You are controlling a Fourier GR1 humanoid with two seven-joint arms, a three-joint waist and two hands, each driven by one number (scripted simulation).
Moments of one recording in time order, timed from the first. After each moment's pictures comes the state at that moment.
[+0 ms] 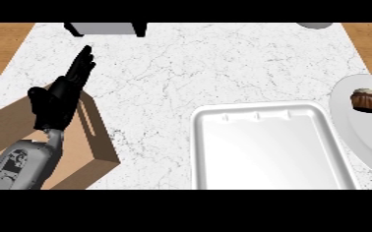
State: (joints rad) left arm -0.28 0.46 -0.22 -1.49 0.19 0.23 0.10; right arm -0.49 -0.94 -0.28 -0.30 0.02 0.46 -0.75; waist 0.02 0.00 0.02
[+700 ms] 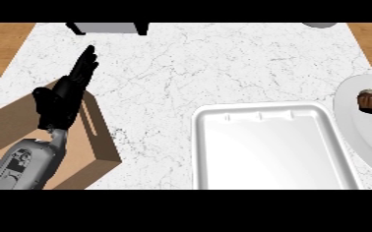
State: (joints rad) left arm -0.29 0.46 -0.25 -1.49 0.20 0.25 0.10; right arm -0.44 -1.06 -0.32 -0.25 -0.01 0.52 -0.73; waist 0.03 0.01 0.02
